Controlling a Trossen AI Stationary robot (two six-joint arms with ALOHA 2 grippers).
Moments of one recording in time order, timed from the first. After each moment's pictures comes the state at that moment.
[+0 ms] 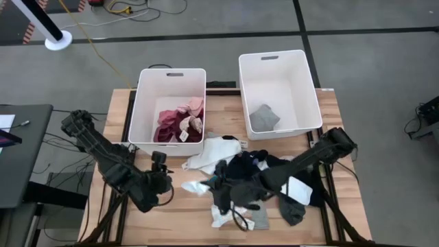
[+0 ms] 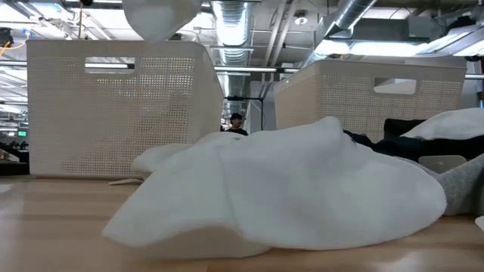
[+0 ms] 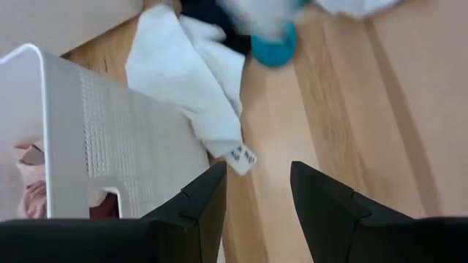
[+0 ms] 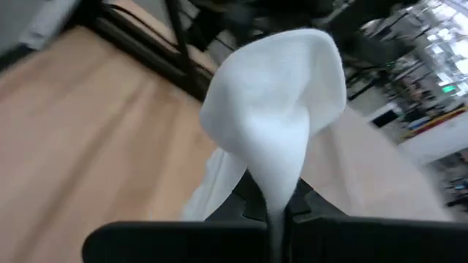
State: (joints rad) left arm -0.76 1.37 1.31 -1.19 -0.61 -0.38; right arm 0.46 1.87 1.54 -0.06 0.63 -0.46
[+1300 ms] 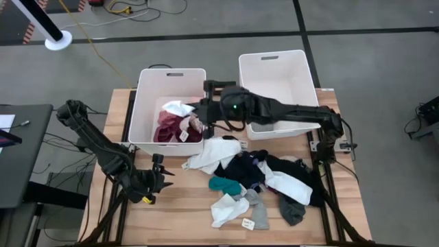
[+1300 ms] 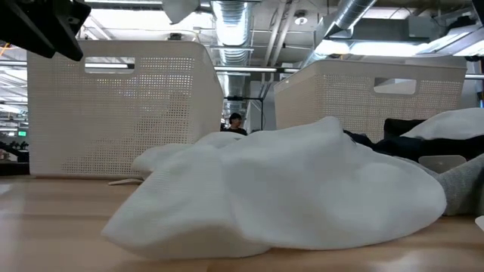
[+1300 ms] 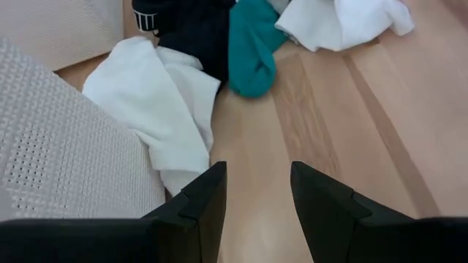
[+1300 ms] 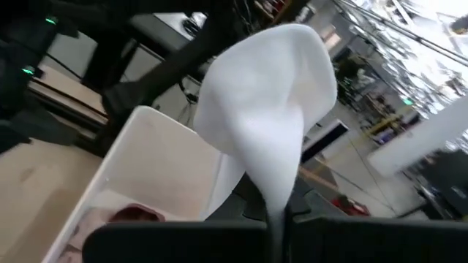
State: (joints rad) left arm -0.80 1.07 0.74 -0.56 -0.67 -0.28; right arm -0.04 1.87 1.99 -0.28 0.17 -0.66
